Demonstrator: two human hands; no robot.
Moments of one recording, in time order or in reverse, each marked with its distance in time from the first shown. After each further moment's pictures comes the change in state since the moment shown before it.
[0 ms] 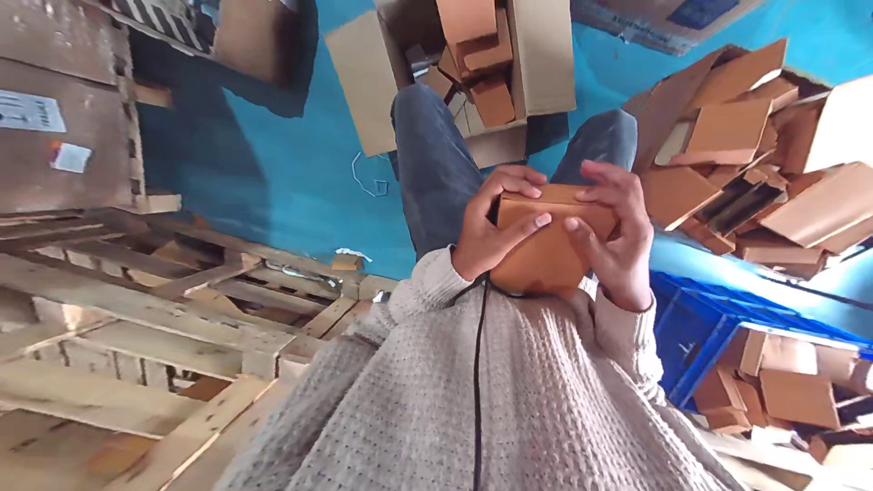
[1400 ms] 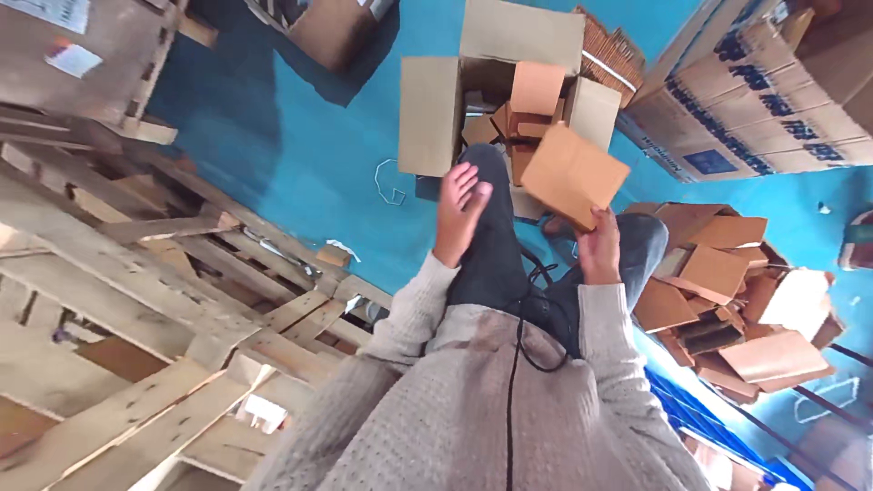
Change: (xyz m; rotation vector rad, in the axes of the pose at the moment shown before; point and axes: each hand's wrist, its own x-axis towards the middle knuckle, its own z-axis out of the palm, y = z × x) left_hand 0.054 -0.031 -0.139 0.292 0.568 -0.357; right_hand 0.135 0.132 0.068 0.526 0.276 0.814
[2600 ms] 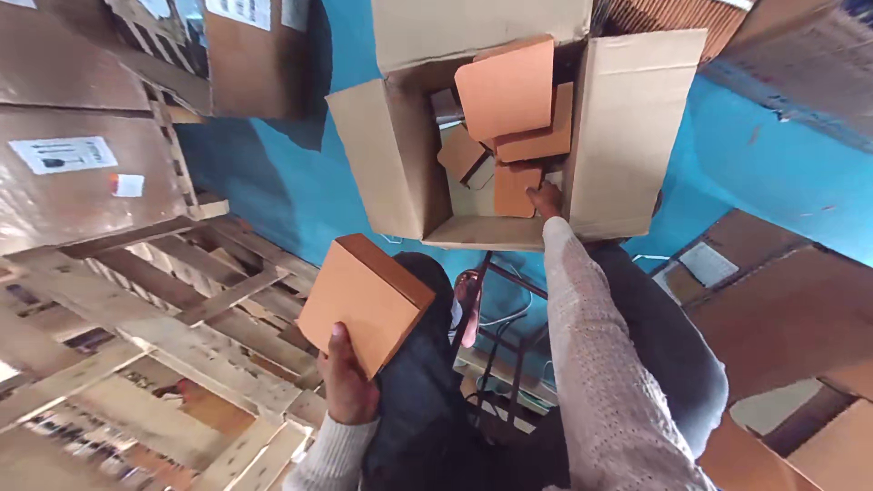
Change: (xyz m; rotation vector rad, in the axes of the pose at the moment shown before) left_hand 0.113 -0.049 0.065 0.172 0.670 -0.539; right_hand 0.448 0.243 0.020 -1.087 -0.195 0.452
